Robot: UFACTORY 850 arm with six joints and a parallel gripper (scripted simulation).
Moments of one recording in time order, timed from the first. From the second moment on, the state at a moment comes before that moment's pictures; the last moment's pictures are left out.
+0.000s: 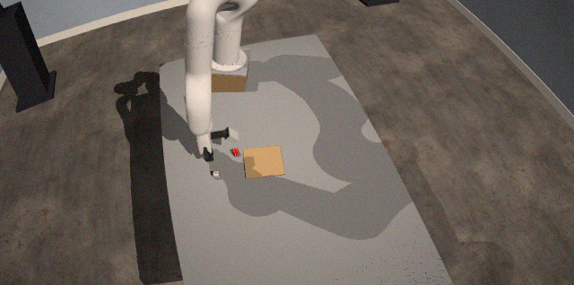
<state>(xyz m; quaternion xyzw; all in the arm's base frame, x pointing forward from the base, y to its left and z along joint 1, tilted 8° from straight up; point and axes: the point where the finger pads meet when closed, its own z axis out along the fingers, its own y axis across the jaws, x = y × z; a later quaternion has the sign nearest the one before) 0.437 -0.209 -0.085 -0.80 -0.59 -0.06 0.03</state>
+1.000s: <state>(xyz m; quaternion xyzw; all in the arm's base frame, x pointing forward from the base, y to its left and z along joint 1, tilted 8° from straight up) 0.436 -0.209 -0.083 -0.80 -0.59 -0.06 0.03</state>
